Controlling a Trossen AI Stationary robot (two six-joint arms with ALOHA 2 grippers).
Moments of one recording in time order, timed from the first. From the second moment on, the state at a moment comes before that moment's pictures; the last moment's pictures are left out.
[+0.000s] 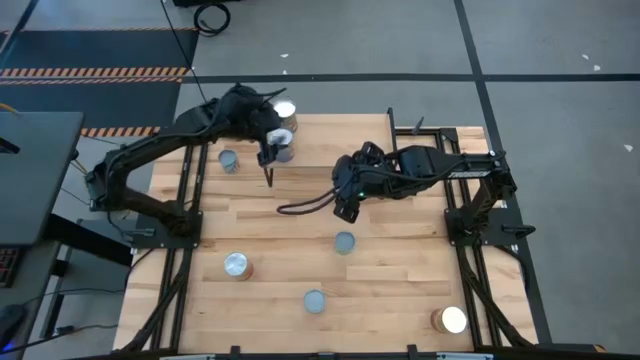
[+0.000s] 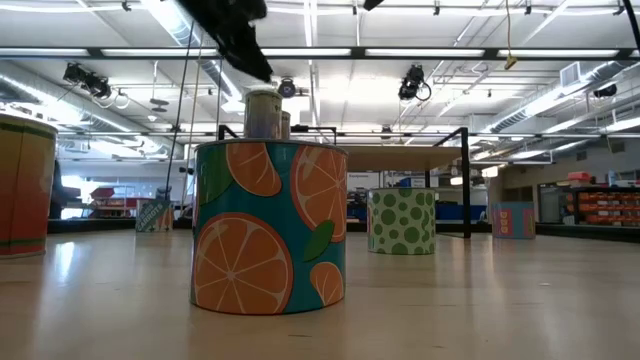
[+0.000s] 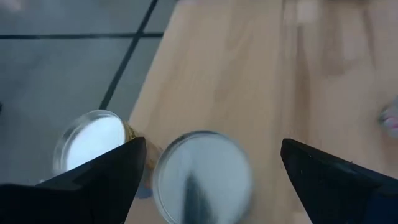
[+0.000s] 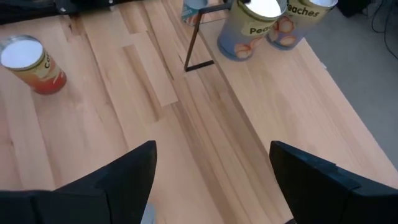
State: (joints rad) left arm 0.54 1.34 1.34 -0.66 0.07 0.38; right arm 0.16 1.77 2.08 -1.30 0.51 0.40
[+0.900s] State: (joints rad) left arm -0.37 0.91 1.34 -0.95 0.15 -0.58; right arm 0.46 1.79 1.65 -0.66 0.33 0.14
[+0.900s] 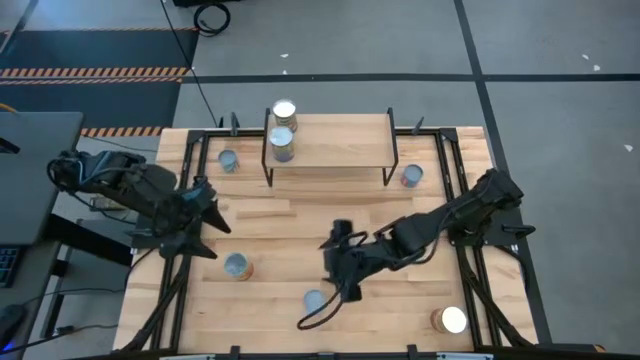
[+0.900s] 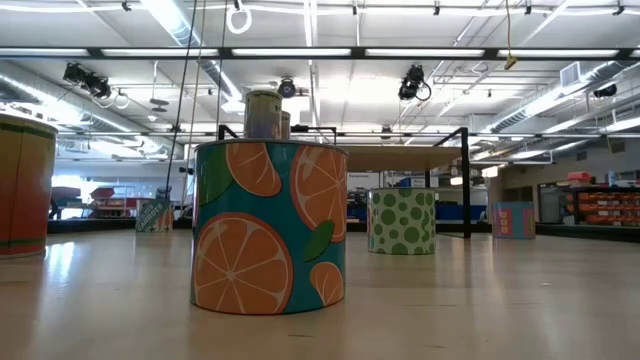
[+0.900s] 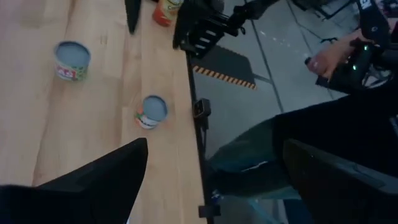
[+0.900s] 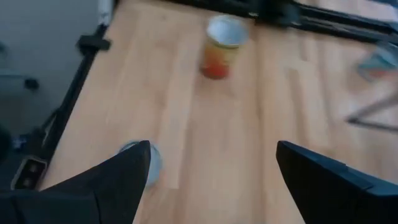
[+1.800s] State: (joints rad) left arm -0.38 0.91 1.34 -0.93 -0.02 -0.56; right arm 0.41 2.21 1.67 -0.49 -0.03 -0.18
